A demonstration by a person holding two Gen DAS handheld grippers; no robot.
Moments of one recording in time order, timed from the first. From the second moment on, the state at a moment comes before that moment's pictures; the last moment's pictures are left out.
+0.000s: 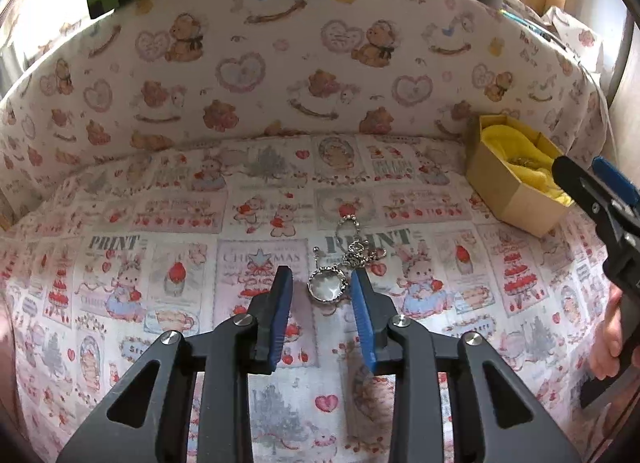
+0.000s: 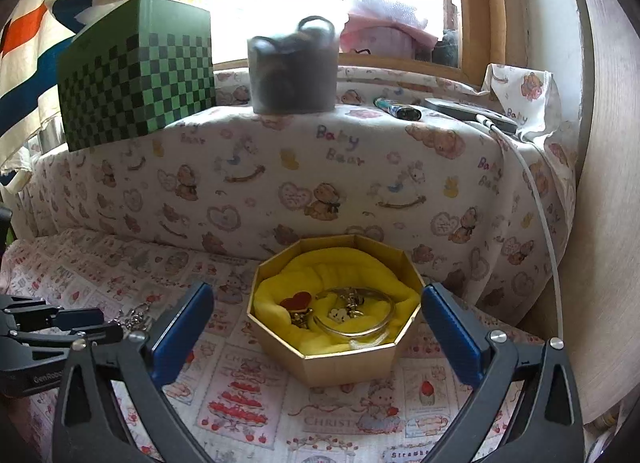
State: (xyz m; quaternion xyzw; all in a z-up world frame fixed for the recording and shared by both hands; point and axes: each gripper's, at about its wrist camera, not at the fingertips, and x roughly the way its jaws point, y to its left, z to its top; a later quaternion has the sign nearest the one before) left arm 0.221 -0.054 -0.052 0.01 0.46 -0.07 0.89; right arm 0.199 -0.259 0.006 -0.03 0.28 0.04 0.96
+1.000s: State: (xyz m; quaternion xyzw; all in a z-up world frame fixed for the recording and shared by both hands) left arm 0.225 0.017 -0.018 -0.09 0.43 0.01 0.90; right arm 0.209 -0.157 -0.004 -0.05 0.39 0.18 0.90
